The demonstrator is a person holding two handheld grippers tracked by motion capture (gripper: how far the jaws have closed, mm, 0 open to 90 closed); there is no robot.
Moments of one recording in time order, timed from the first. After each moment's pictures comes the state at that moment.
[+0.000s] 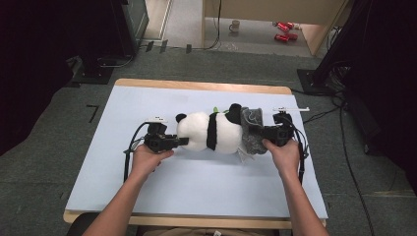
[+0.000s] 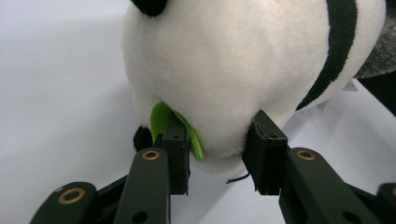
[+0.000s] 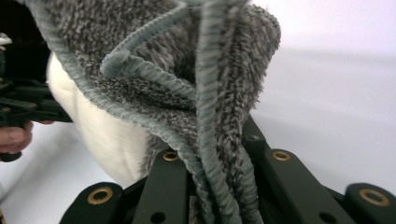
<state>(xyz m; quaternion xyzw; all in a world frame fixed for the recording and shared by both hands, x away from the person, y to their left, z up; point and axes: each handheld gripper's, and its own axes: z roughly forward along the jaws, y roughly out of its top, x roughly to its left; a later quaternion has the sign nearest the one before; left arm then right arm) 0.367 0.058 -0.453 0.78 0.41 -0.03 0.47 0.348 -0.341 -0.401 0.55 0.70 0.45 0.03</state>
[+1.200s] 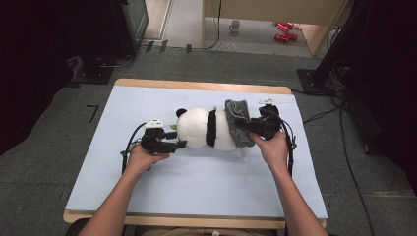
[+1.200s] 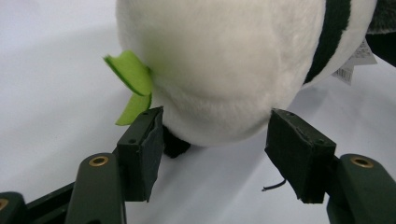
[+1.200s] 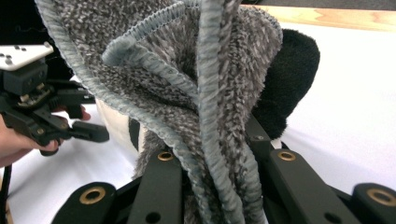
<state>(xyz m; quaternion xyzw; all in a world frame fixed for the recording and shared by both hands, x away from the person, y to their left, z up) 0.371 0.070 -0.470 0.80 0.35 0.02 0.48 0.363 -0.301 -0.385 0.50 0.73 0.47 0.04</state>
